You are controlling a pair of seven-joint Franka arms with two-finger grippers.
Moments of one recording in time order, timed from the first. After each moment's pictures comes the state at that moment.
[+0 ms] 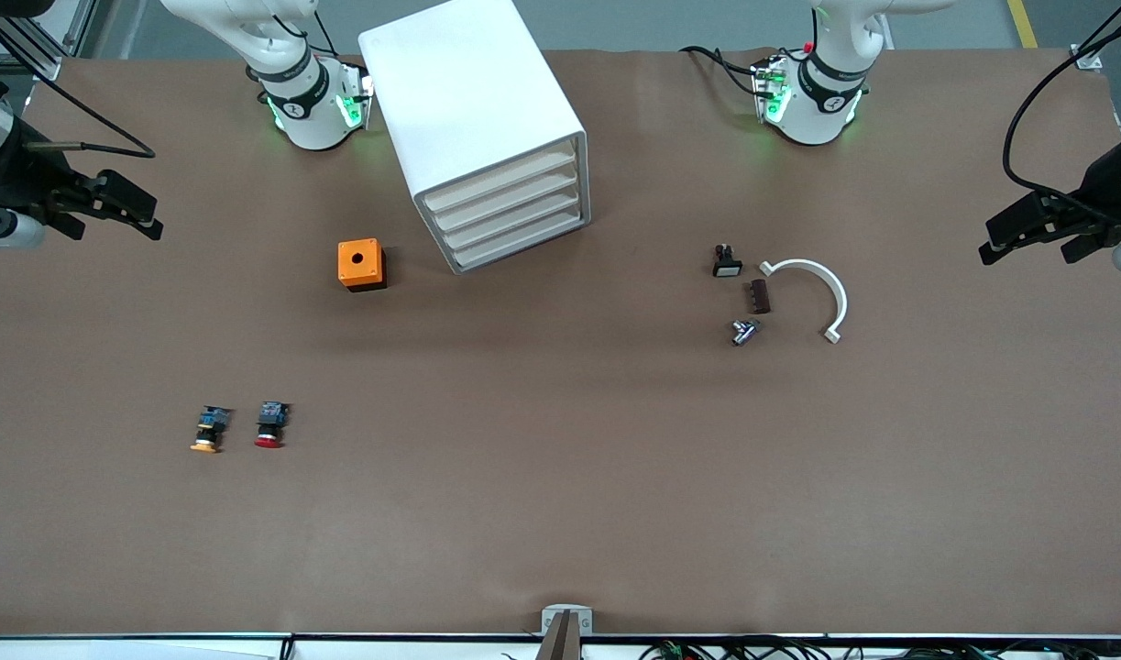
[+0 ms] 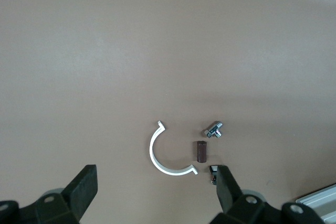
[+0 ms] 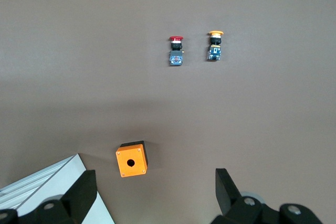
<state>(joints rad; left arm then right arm) -0.03 0.02 -0.01 -1.52 -0.05 1.59 -0.06 -0.02 -0.09 0.05 -1.67 0.03 1.58 0.07</state>
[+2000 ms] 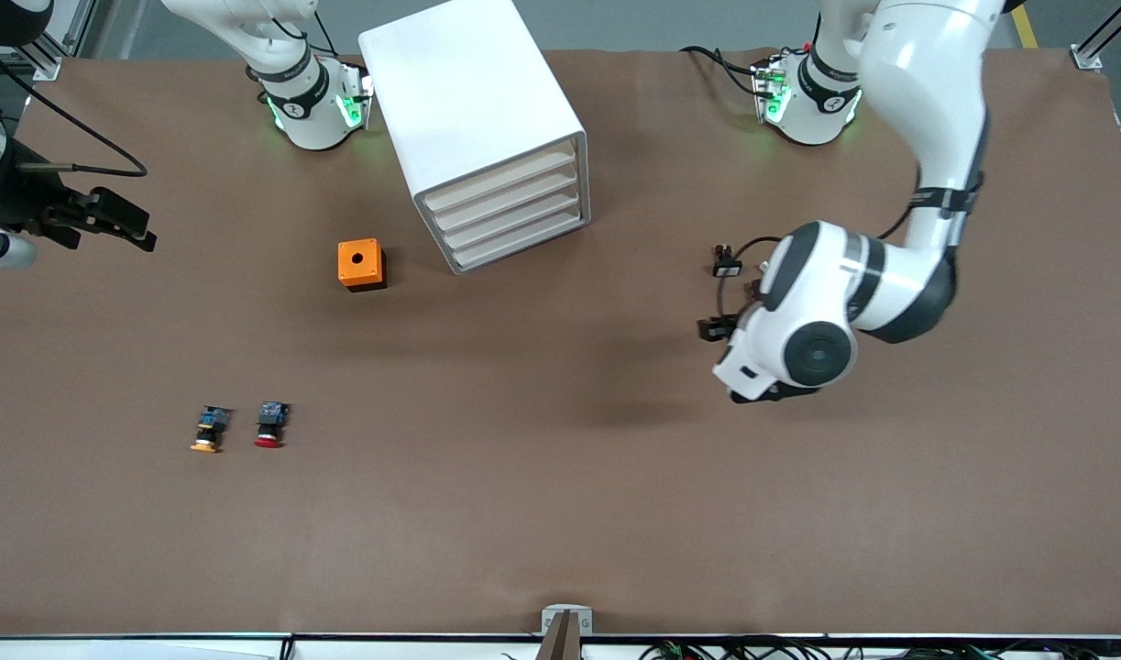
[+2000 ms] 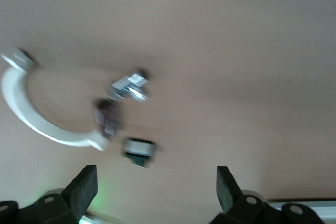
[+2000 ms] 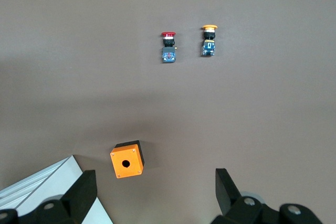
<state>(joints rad) -0.40 0.60 -0.05 -1.47 -0.16 1.62 -0.61 -0.04 -0.05 0.04 -1.67 0.03 1.58 0.07</state>
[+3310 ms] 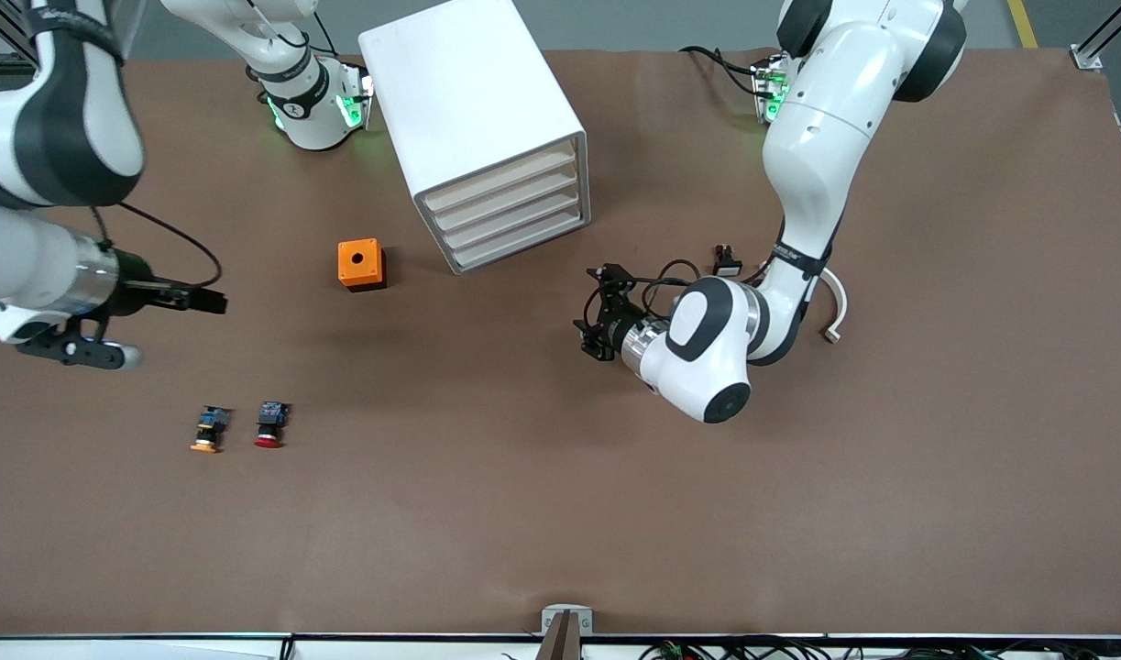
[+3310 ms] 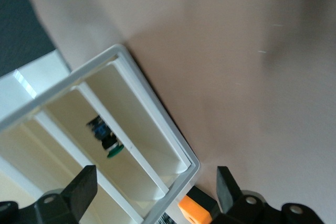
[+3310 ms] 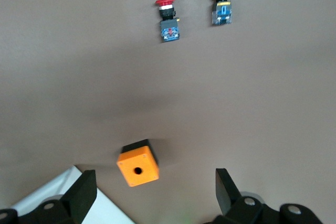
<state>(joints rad) -0.49 0.91 -0.05 -1.27 -0.87 1.60 -1.83 0.02 0.19 0.06 -1.63 0.03 1.59 0.33</state>
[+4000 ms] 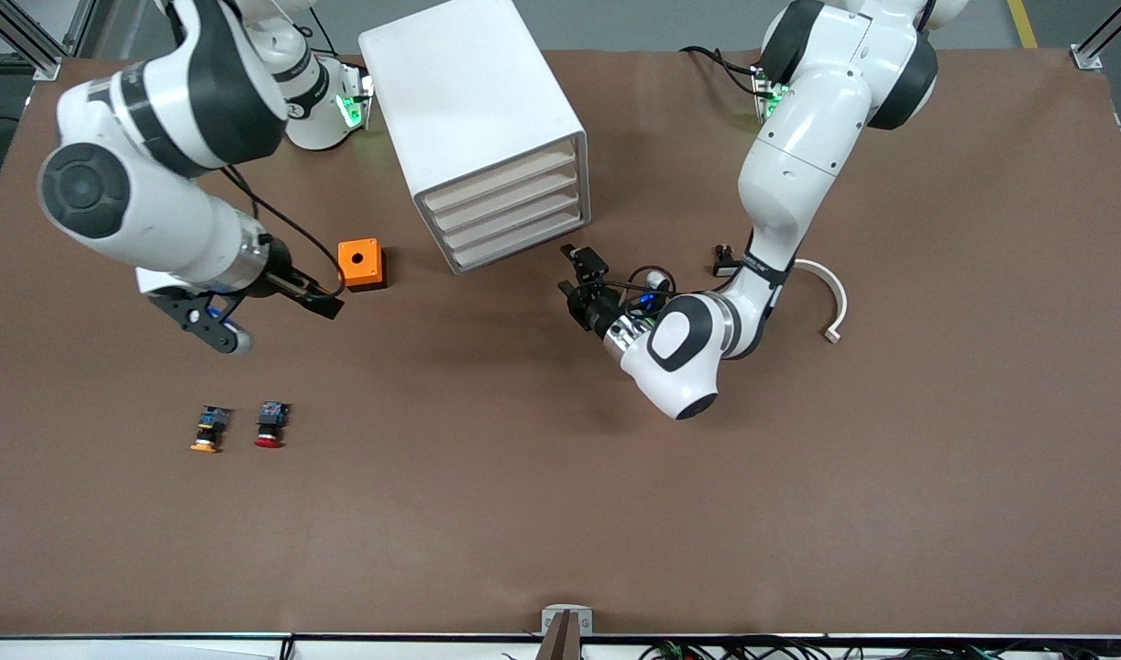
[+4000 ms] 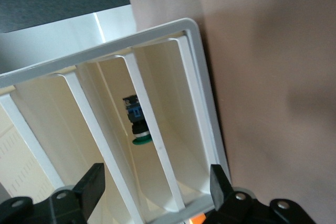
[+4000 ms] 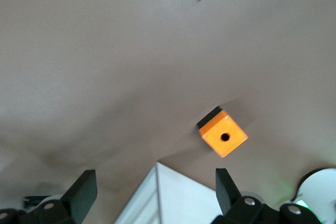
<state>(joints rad) -0.51 1.02 -0.08 -1.27 -1.04 1.47 -2.07 0.27 0.19 0.07 -1.64 0.10 1.68 0.97</state>
